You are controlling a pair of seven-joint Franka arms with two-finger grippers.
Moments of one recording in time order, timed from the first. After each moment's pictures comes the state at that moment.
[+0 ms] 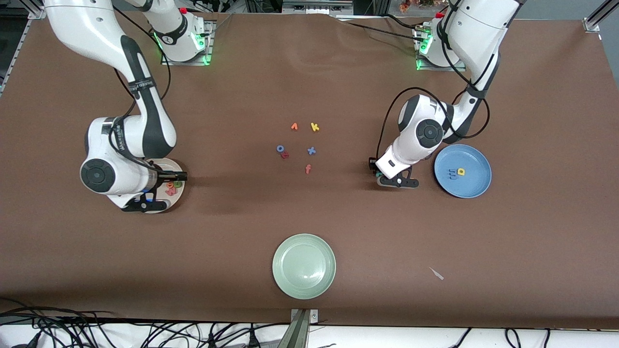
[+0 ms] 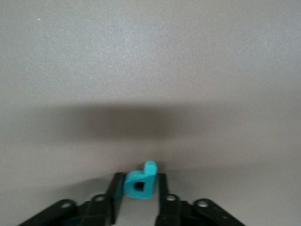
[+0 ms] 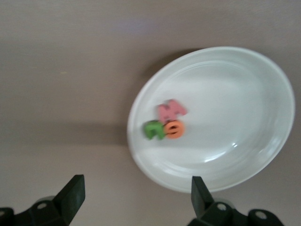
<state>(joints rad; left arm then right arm) -0.31 0.52 -0.14 -2.09 -0.20 2.60 -0.23 0.34 0.54 -0.19 -1.68 0.09 1.91 0.10</state>
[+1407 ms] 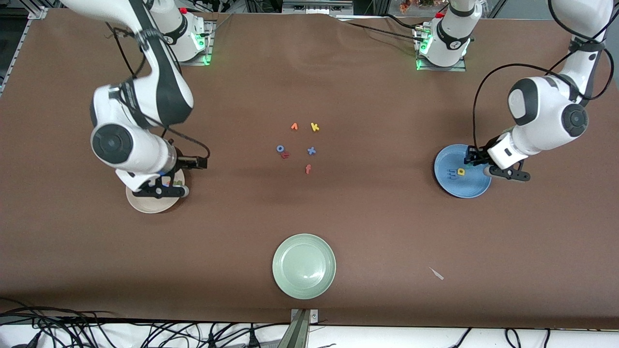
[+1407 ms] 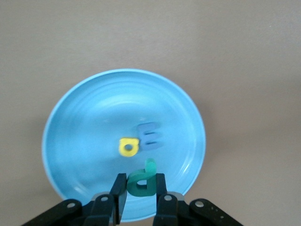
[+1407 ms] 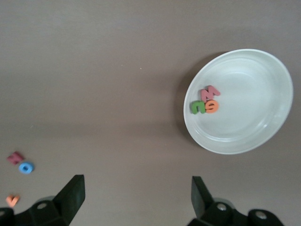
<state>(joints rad) 0.21 0.19 -0.12 -2.26 -0.18 2.33 0.35 0.34 0.34 -0.05 -1.67 0.03 1.81 0.26</state>
